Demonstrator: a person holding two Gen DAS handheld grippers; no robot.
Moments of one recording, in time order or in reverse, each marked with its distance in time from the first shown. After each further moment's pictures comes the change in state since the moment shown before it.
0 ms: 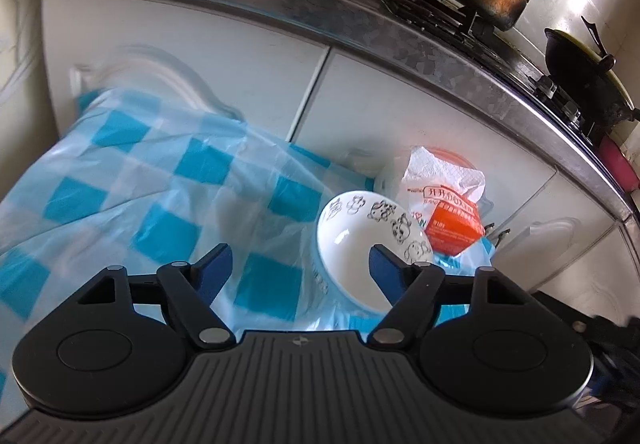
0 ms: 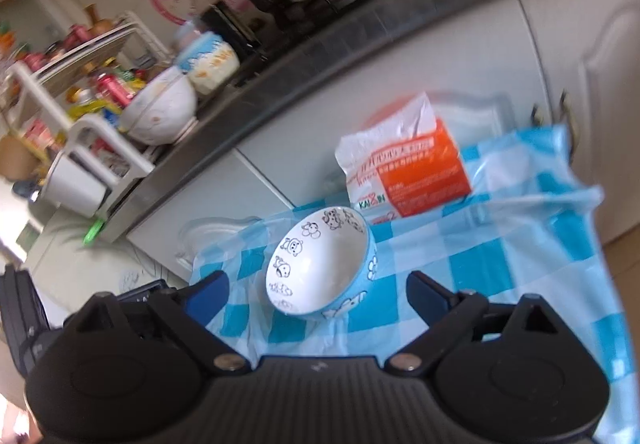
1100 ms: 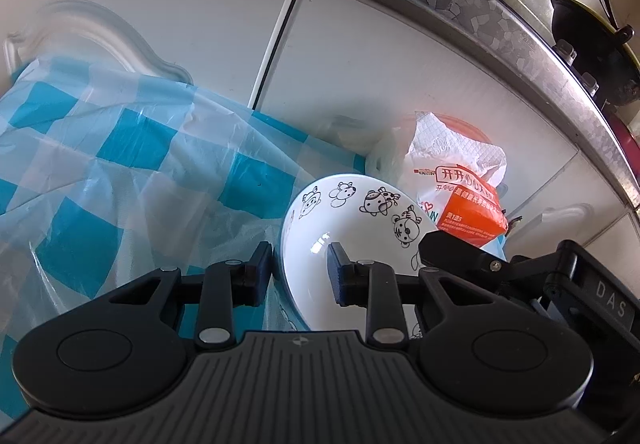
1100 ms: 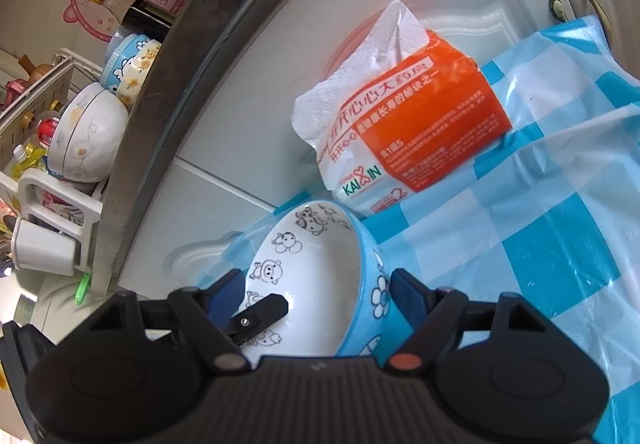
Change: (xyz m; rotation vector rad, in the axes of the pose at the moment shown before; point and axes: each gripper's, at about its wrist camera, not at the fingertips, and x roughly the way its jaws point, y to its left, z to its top) left arm 0.076 -0.010 -0.002 0.021 0.071 -0.045; right arm 0.091 -0.036 0.006 0.231 0.053 0.060
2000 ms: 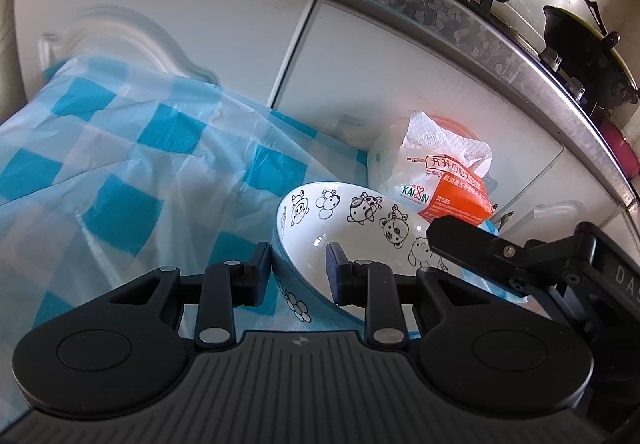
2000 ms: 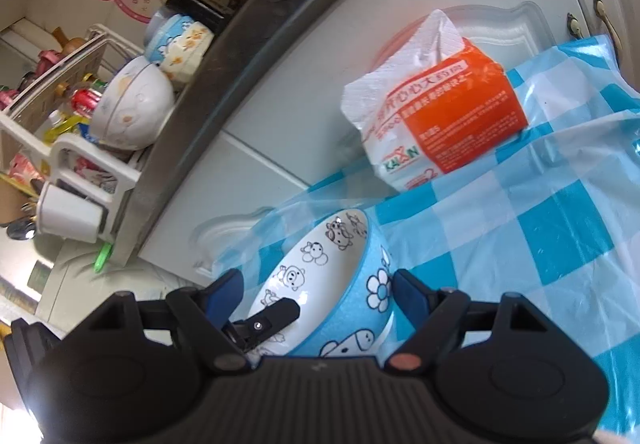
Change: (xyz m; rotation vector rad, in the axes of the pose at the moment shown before) left arm -0.049 0.010 -0.023 -0.008 -0.034 0.009; right arm -0.027 0.028 -0.020 -0.081 0.018 0.035
